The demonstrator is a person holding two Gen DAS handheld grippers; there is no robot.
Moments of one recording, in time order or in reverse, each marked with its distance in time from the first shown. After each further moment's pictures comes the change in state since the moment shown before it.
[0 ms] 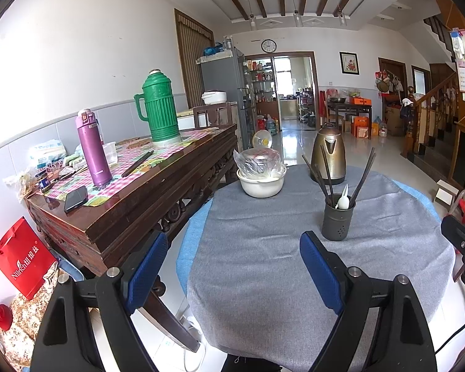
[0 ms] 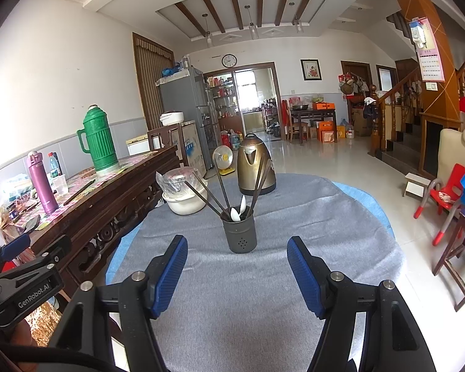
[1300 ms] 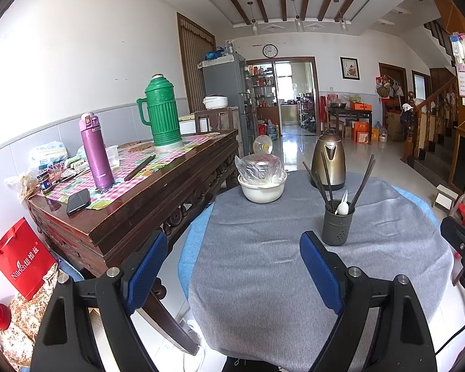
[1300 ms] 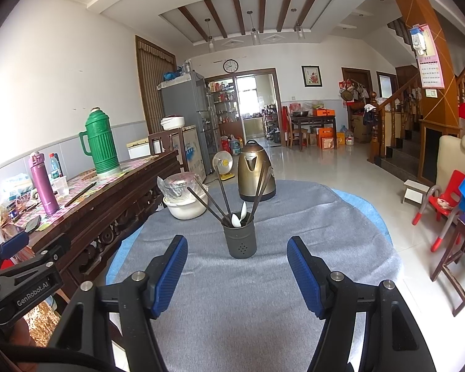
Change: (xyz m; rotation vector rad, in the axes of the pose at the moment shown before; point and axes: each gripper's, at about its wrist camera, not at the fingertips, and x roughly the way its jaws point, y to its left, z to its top) left arm -0.007 0.002 0.003 -0.007 -0.023 0.003; right arm -0.007 0.005 0.003 -0.014 -0.026 -0.006
